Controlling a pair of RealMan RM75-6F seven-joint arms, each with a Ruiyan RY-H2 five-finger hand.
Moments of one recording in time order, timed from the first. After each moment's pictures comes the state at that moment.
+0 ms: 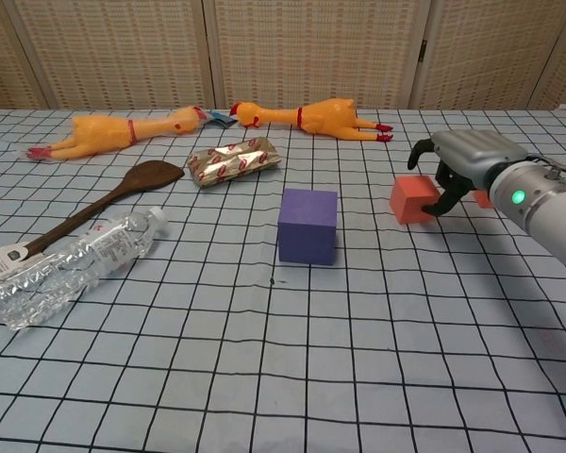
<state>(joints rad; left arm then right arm) -0.23 -1.14 0.07 -1.58 1.59 1.29 0.07 0.73 -1.85 0.34 -0.94 -1.04 0.93 -0.42</state>
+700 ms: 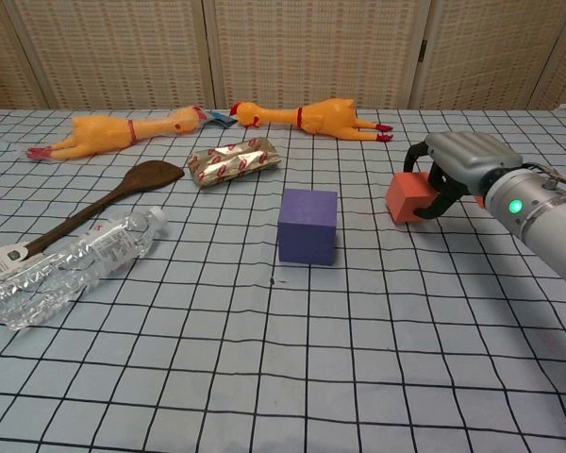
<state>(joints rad) -0.23 -1.14 0.08 -1.58 1.60 1.28 0.08 0.72 -1.87 0.29 -0.91 -1.11 0.99 -0.33</state>
